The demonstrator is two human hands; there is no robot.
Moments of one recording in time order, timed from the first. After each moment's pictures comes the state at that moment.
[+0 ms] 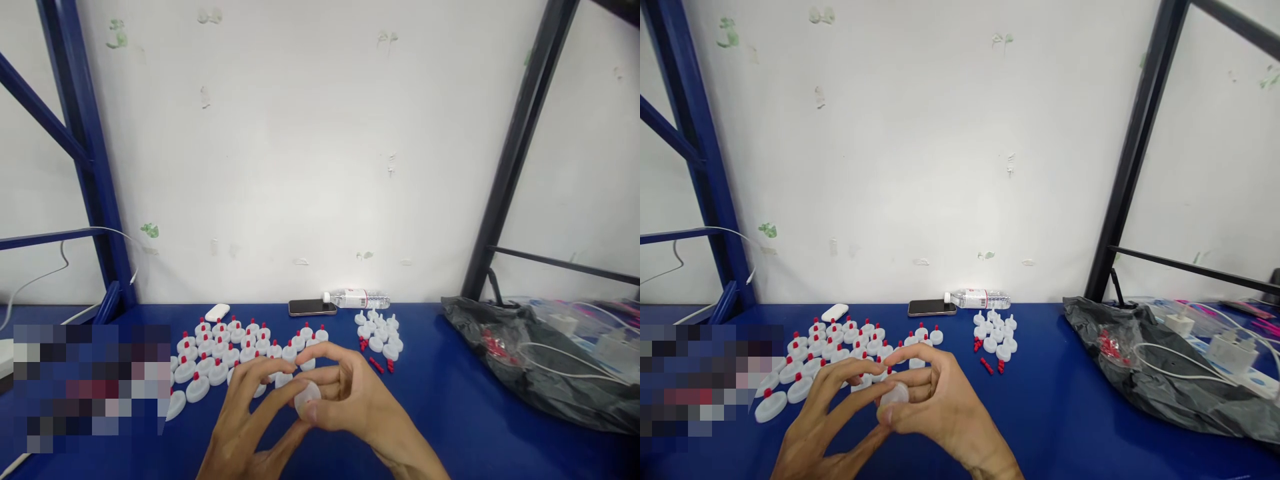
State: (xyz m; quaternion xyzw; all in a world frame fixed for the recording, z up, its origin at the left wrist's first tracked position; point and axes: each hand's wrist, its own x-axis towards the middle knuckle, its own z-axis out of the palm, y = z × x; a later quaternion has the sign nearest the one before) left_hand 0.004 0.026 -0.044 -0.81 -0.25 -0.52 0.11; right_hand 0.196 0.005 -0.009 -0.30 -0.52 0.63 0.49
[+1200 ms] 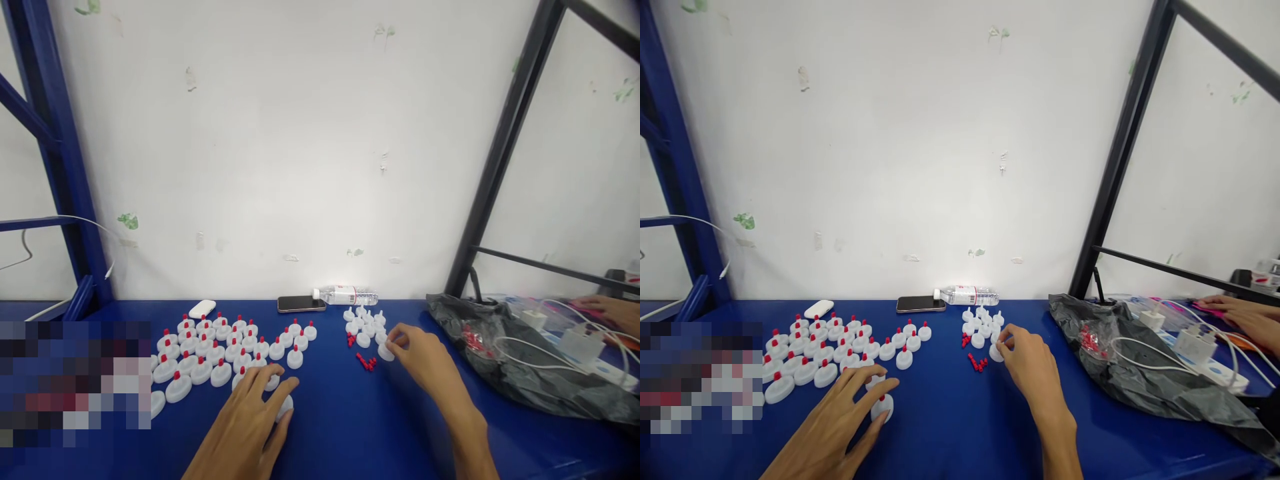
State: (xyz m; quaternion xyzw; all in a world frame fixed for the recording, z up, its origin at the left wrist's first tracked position) left_hand 0.010 0.042 -0.075 -0.87 -0.30 -0.36 0.15; right_hand 0.339 0.018 -0.021 -0.81 -0.52 0.04 0.26
